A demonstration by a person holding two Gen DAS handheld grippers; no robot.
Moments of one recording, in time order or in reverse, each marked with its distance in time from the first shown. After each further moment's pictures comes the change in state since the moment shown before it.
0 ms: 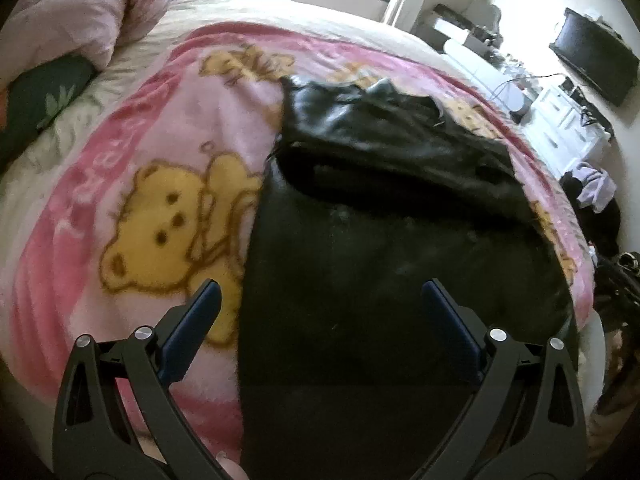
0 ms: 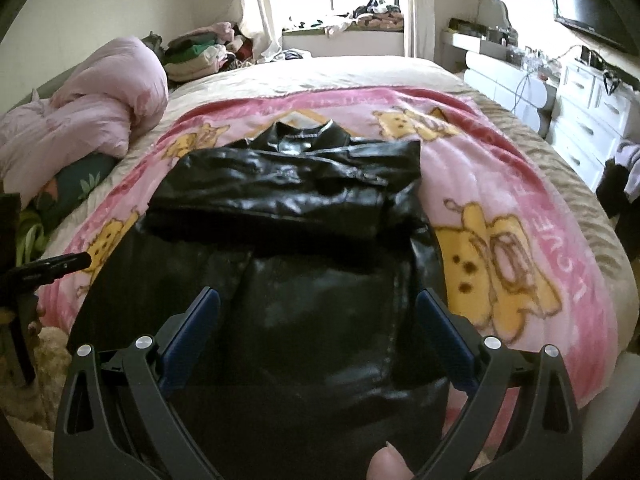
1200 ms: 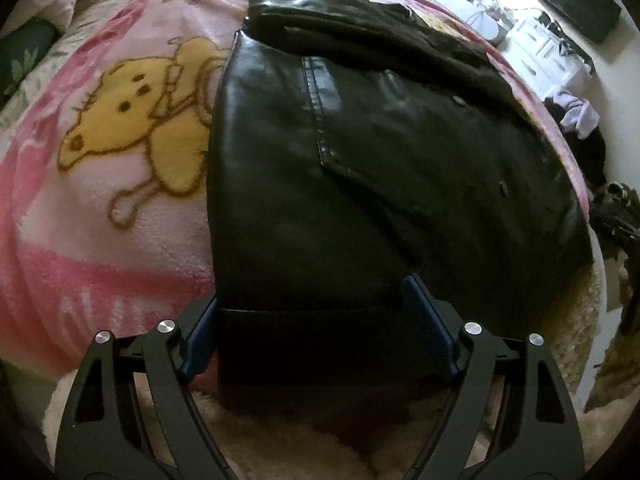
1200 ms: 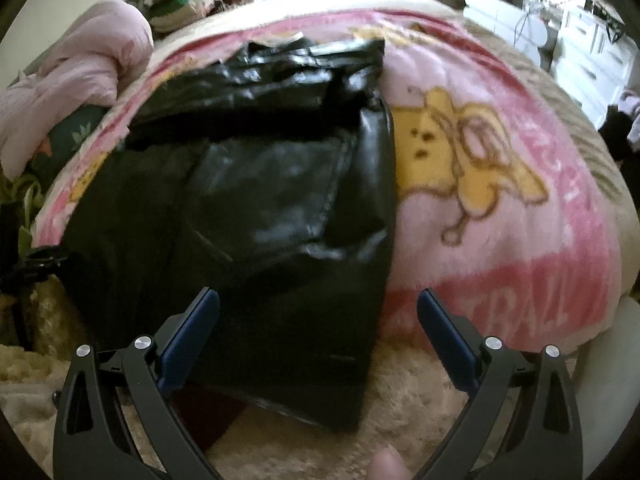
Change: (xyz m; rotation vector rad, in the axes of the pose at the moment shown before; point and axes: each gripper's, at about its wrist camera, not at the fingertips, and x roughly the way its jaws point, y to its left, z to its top) left arm 0.019 0.004 -0.081 0.121 0.220 -0.081; right arm 0.000 -0.060 -0.075 0.033 0.256 0.024
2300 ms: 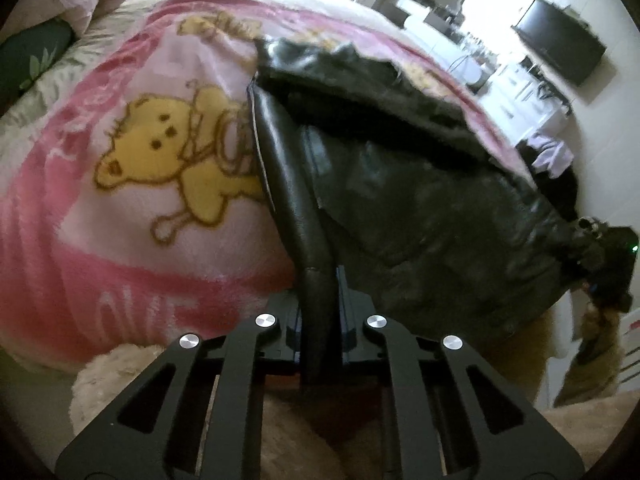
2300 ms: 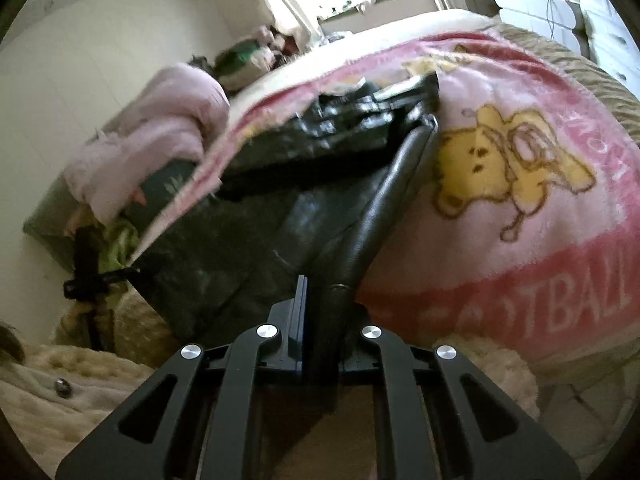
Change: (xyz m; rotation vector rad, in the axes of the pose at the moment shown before) left arm -0.070 0.008 0.005 -0.069 -0.151 -0.118; right arm -0.054 -0.015 -0.023 0.072 -0.206 0.395
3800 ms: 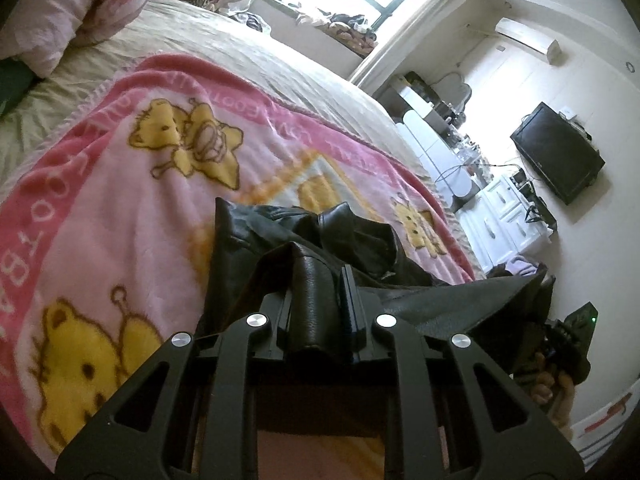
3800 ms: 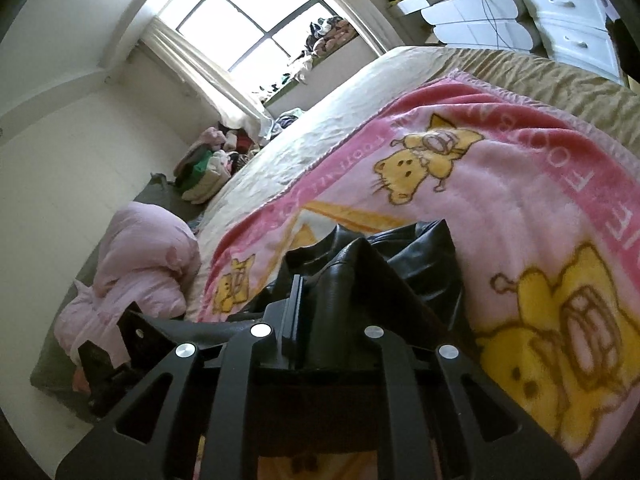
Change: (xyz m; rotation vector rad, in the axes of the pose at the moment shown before) left arm 0.069 0.025 0.222 -0.186 -0.248 -0.121; right arm 0.093 -0.057 0.218 0.297 -0.260 -0.038
